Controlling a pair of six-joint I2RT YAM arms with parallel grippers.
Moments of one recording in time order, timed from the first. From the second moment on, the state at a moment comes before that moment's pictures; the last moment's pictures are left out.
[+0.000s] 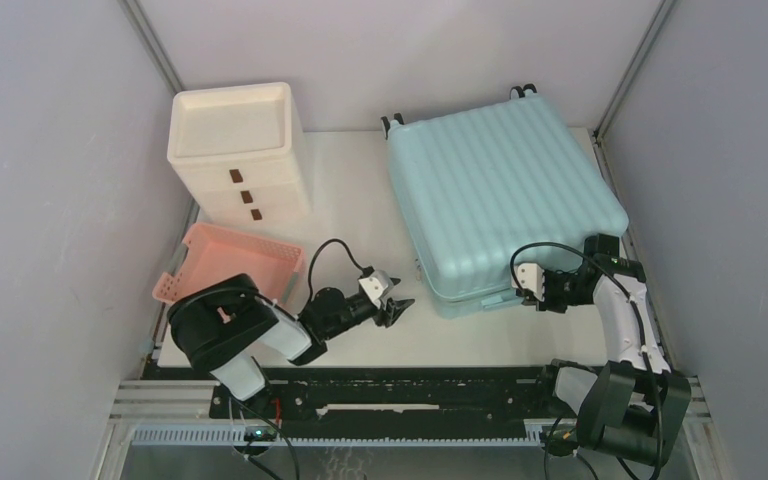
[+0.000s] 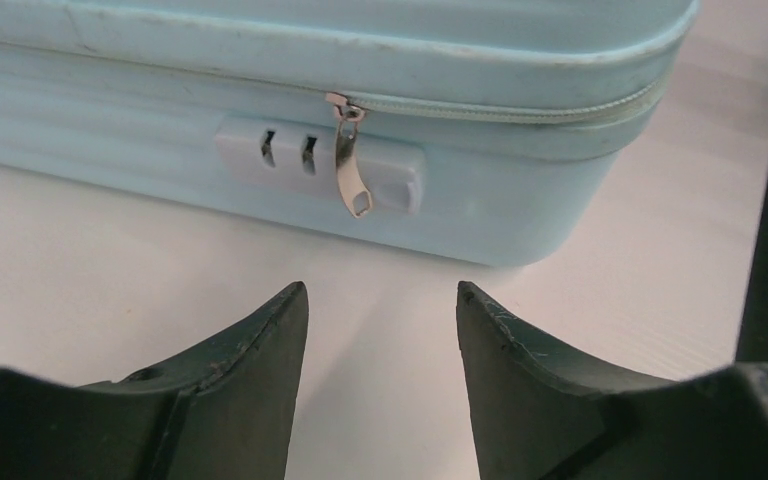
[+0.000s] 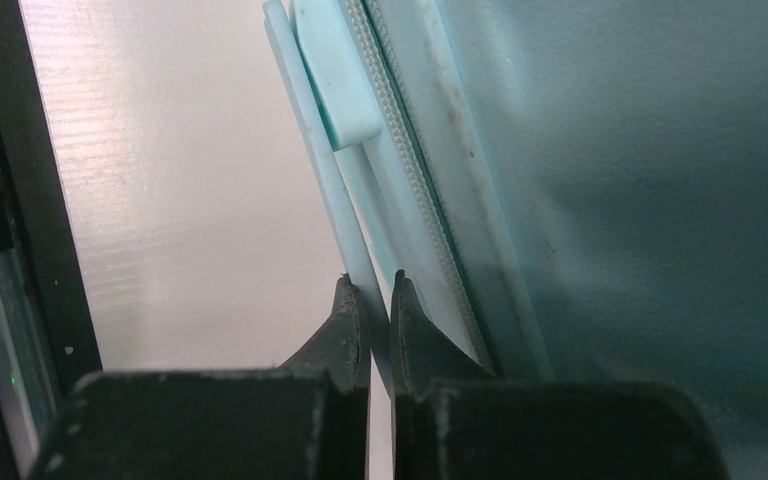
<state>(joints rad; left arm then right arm) -0.93 1.61 0.24 1.29 0.10 0.02 -0.29 1.07 0.70 -1.11 -0.77 -1.79</state>
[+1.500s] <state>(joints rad) -0.83 1.73 0.41 1.36 0.25 0.00 -0.30 1.09 0.71 -1.12 -0.78 -1.80</state>
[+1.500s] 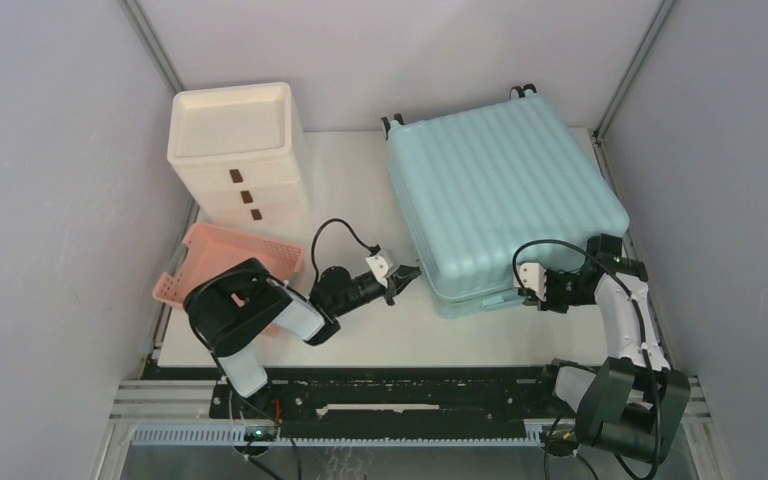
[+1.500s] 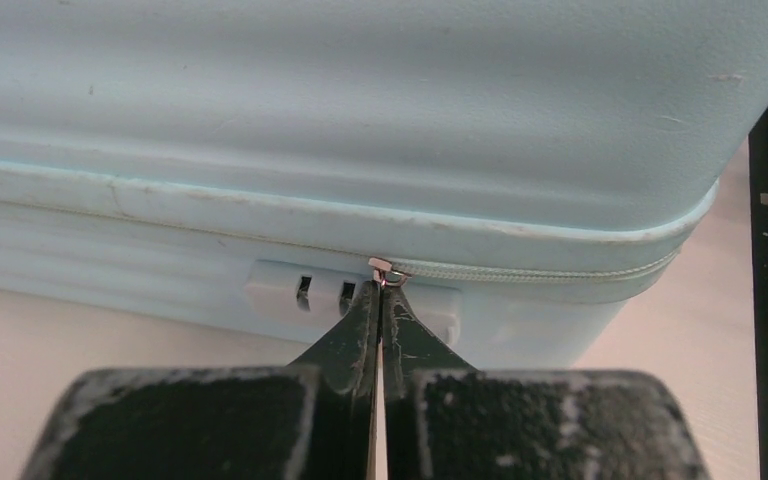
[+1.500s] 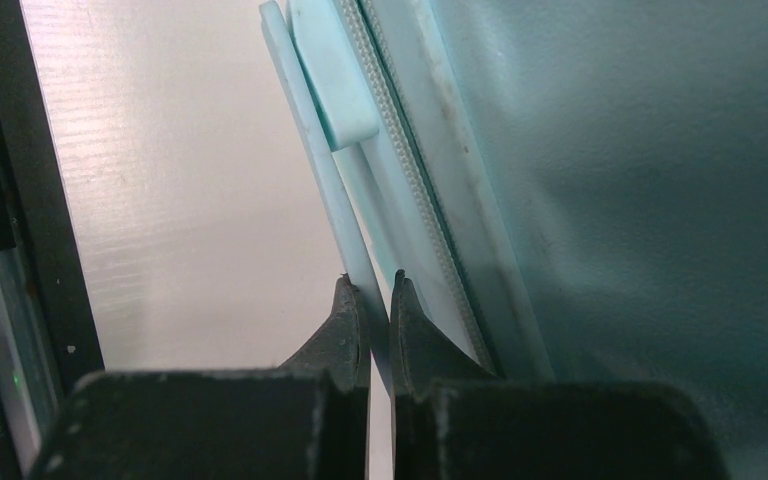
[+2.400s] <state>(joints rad) -0.70 1.67 0.65 0.86 0.17 -0.12 -0.48 1.09 0.71 -1.18 -0.78 -1.99</state>
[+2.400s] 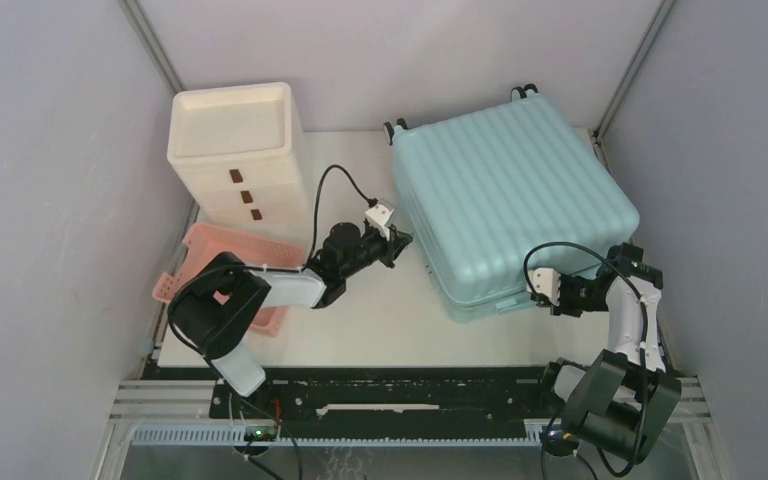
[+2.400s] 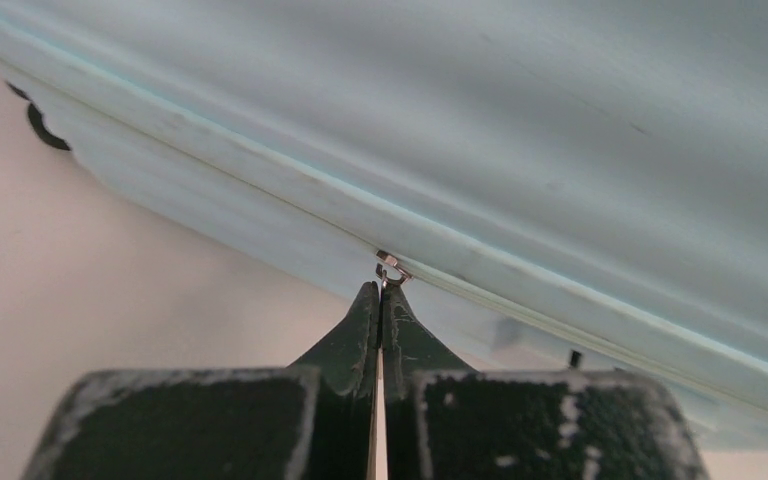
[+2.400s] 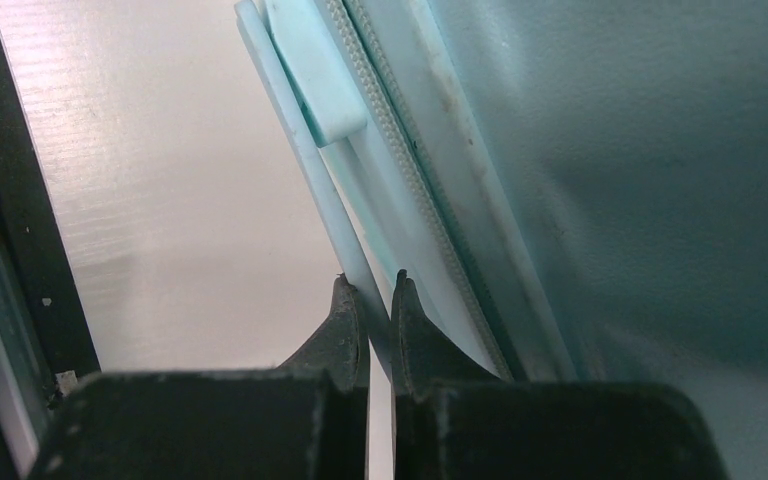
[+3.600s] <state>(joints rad) -0.48 1.89 1.25 0.21 0.19 -0.14 -0.50 1.09 0.71 -1.20 -0.78 -2.04</state>
